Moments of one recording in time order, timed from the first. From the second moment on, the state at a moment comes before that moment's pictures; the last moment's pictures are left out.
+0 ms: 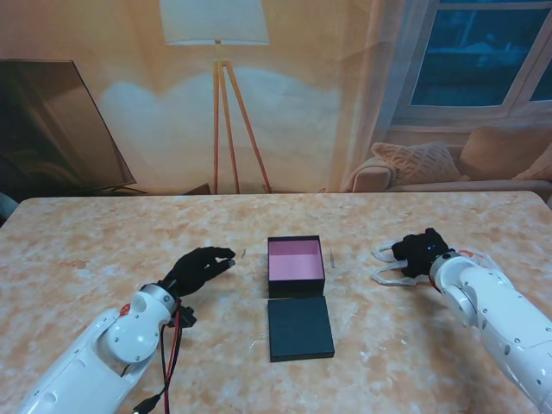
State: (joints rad) left arm 1.48 -1.12 -1.19 -1.42 0.41 -0.17 0.02; right arm -1.17 -0.97 1.04 -1.06 -1.20 -0.10 -0.01; left_hand 1.00 0.04 -0.01 -0.05 0.66 0.28 0.16 0.43 0.56 0.30 0.30 0.38 0.50 0.35 0.26 0.56 0.11 0.32 0.74 0.59; right_hand 0.63 -0.58 0.83 -0.20 0.56 -0.20 1.01 0.88 0.66 0.09 0.45 0.43 0.70 0.07 0.40 0.38 0.30 0.22 1.00 0.26
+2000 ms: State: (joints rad) left arm 1.48 -1.12 -1.19 -1.42 0.40 -0.18 0.00; right arm -1.37 -1.04 1.39 -1.32 -0.95 -0.42 -0.07; left_hand 1.00 0.04 -0.01 -0.05 0.66 0.27 0.17 0.44 0.56 0.30 0.30 0.39 0.49 0.35 0.26 0.57 0.11 0.34 0.73 0.63; right_hand 0.72 -0.26 0.67 -0.14 0.71 -0.09 0.99 0.80 0.87 0.02 0.61 0.59 0.85 0.00 0.59 0.50 0.37 0.21 1.04 0.28
